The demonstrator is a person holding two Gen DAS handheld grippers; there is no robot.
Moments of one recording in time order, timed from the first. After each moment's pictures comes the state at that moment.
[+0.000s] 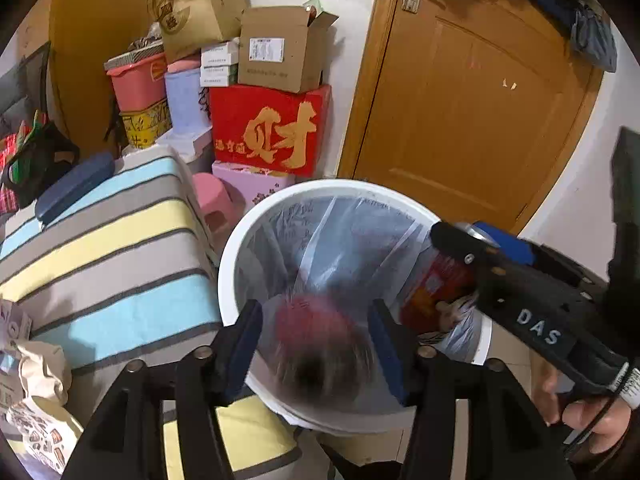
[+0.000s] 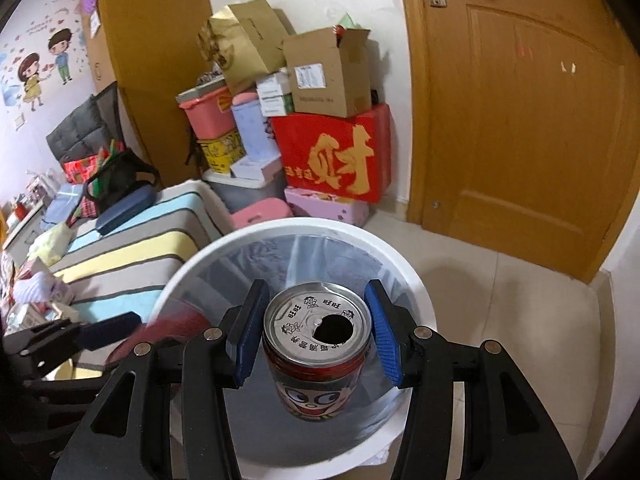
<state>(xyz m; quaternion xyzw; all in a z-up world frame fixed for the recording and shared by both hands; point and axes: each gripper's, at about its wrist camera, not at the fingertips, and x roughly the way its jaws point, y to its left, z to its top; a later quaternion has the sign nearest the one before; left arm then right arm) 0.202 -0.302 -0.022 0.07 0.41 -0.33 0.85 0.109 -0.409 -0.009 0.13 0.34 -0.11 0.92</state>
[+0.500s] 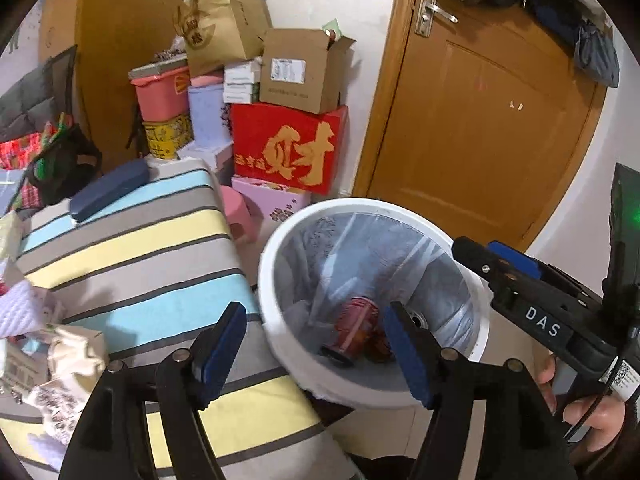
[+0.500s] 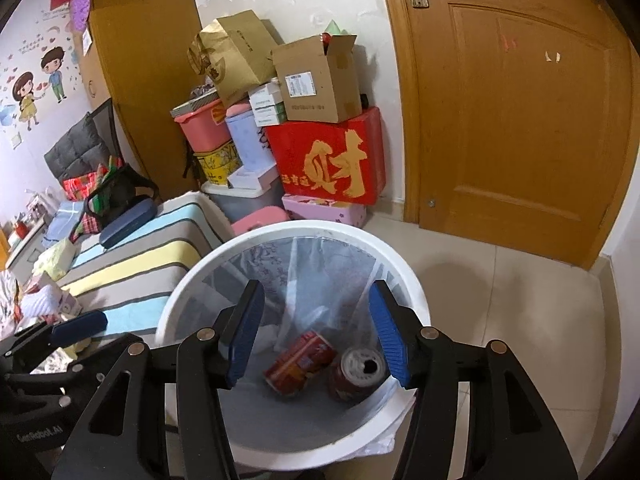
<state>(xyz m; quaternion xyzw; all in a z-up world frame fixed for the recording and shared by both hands) 0.186 -0.264 0.000 0.05 0.39 -0.30 0.87 0.093 -0.402 -0.001 0.15 0.32 -0.13 0.93</state>
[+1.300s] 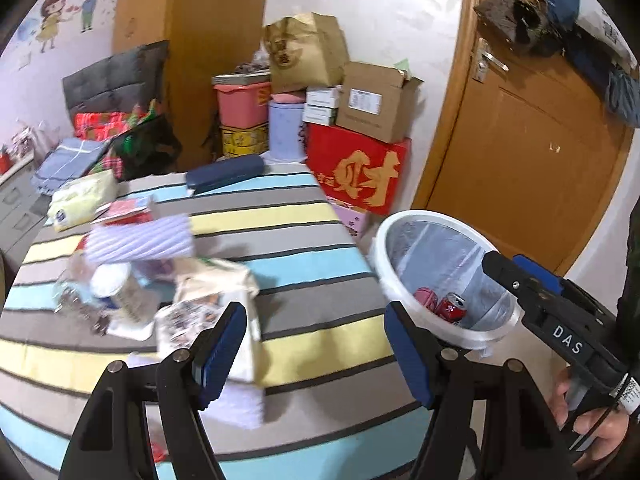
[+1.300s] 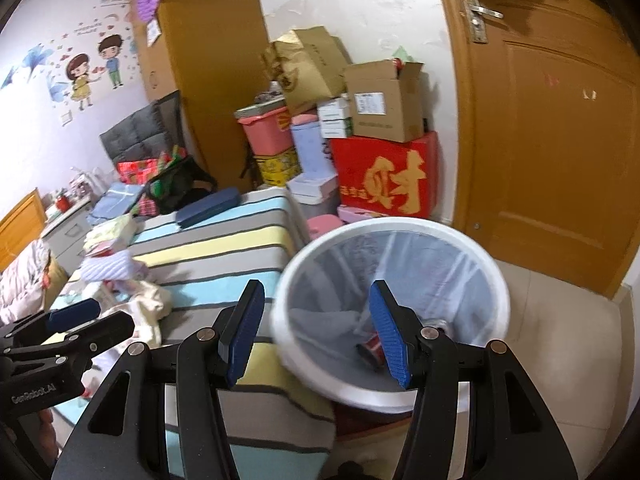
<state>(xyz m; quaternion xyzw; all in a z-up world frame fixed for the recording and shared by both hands) 0.141 -0.133 0.020 0.01 0.36 -0.21 0.91 0.078 -0.320 0.012 0.11 0.29 -0.05 0.95</state>
